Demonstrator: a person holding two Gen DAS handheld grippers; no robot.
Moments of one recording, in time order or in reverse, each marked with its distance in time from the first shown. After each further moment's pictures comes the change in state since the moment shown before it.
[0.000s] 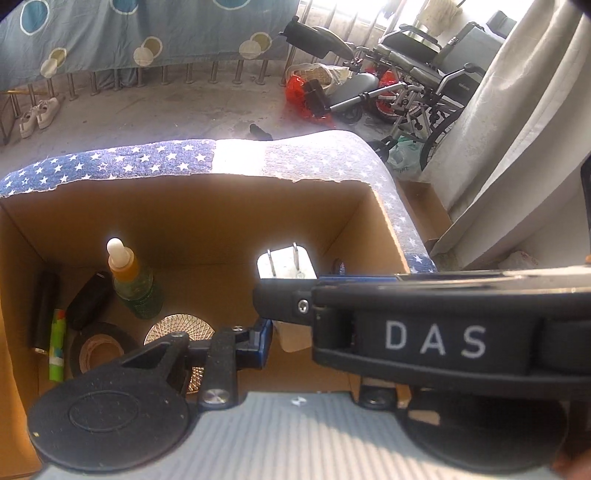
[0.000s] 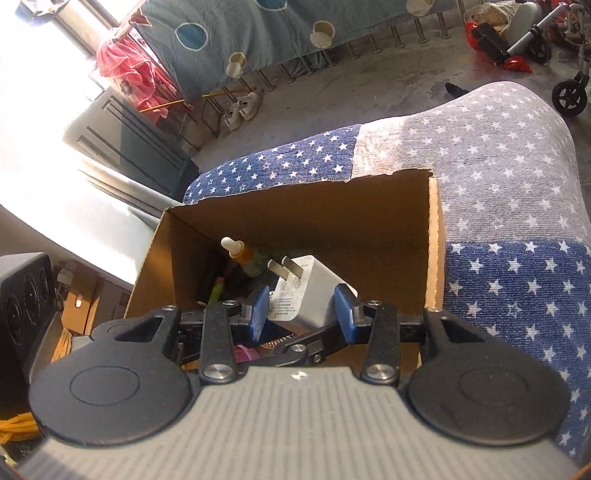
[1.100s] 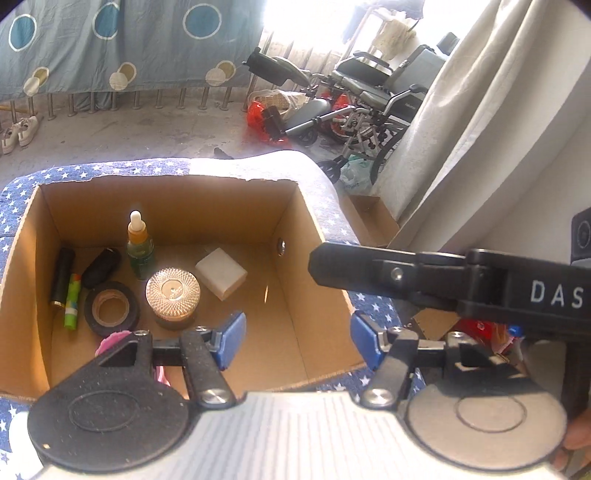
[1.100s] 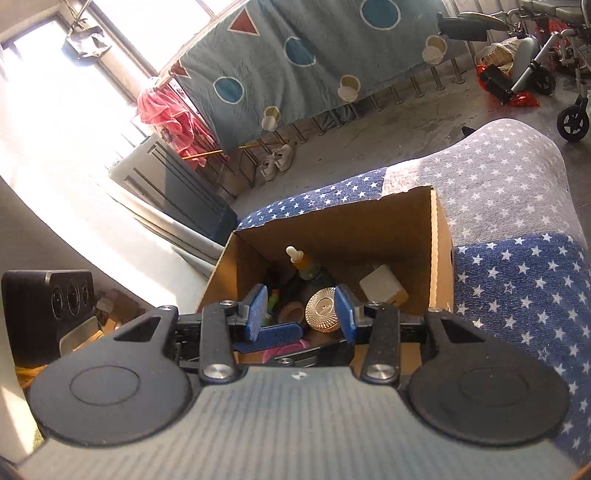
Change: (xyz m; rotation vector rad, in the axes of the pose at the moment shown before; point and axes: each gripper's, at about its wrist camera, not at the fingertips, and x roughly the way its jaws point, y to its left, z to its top) left arm -0.110 -0.015 -0.066 0.057 -0.101 -0.139; right arm -0.136 0.023 -0.102 0.042 -0.269 0.169
